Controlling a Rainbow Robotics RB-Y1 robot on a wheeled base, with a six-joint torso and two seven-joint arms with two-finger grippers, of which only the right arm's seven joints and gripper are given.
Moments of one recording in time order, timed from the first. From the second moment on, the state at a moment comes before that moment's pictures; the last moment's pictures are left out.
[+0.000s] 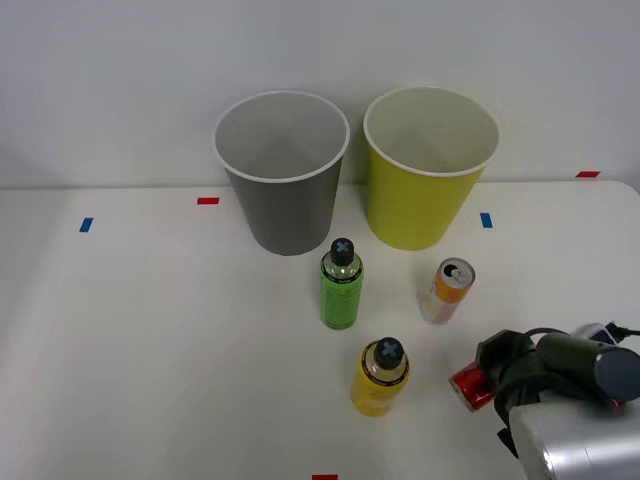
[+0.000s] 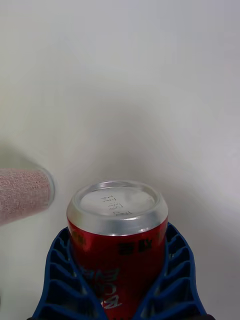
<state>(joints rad) 0.27 -0.14 0.25 -2.44 0.18 1.51 0.34</state>
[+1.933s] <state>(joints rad) -0.01 -0.20 0.36 -2.31 0.25 0.40 0.46</state>
